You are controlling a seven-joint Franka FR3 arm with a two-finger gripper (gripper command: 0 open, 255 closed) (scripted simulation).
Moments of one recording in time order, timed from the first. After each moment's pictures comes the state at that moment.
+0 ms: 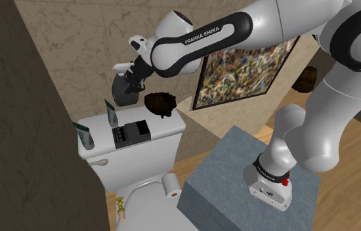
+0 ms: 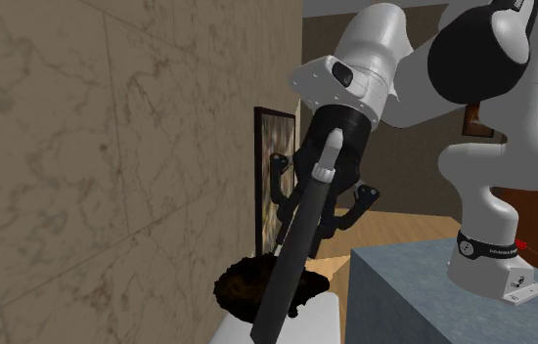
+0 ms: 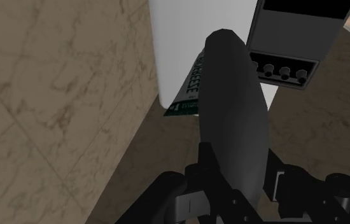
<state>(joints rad) 0.66 0.02 -0.28 -2.19 0.42 2.77 -1.17</state>
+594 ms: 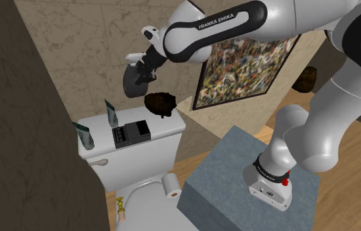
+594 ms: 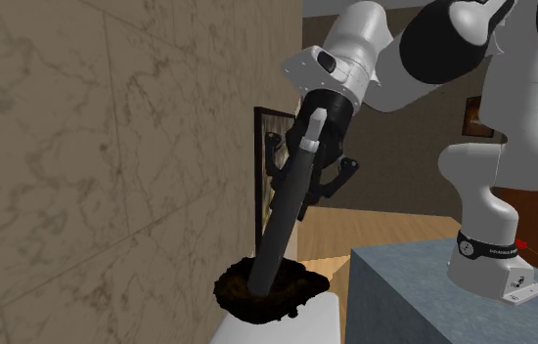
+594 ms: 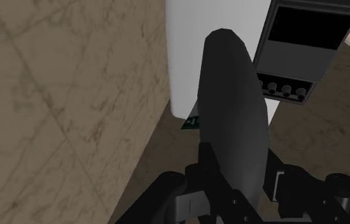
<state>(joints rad) 0.62 -0.07 -0.33 -2.22 0.41 2.69 -1.24</state>
